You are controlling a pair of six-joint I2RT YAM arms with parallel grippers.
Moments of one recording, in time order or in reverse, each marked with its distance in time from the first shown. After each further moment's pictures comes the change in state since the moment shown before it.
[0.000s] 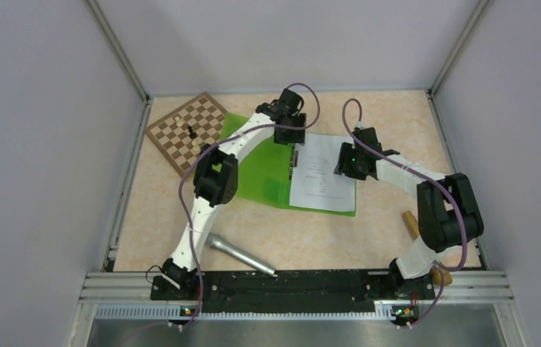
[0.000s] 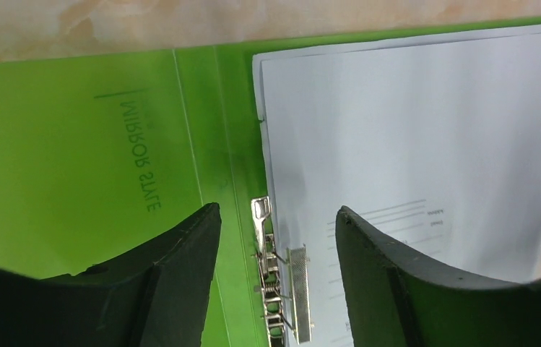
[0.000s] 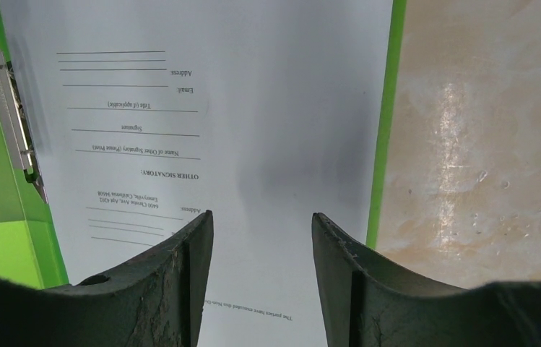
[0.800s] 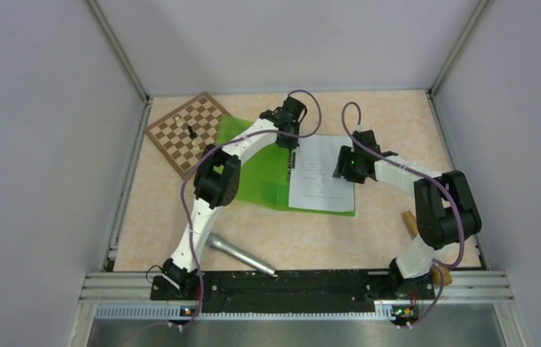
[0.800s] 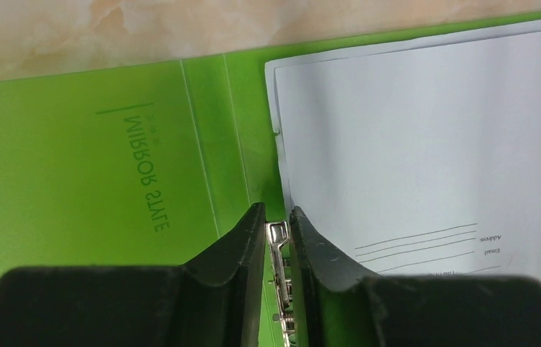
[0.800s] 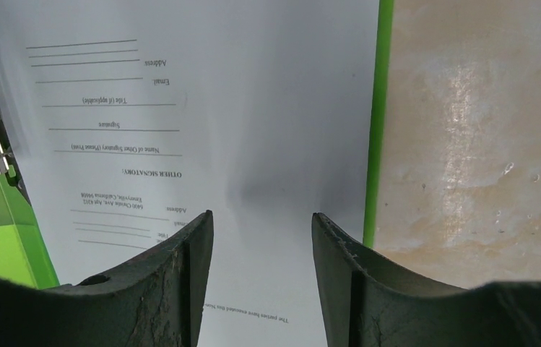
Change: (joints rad) left arm -0.034 0.012 -0.072 0.066 -0.164 0.071; right arm 0.000 0.020 -0.018 0.011 -0.027 0.020
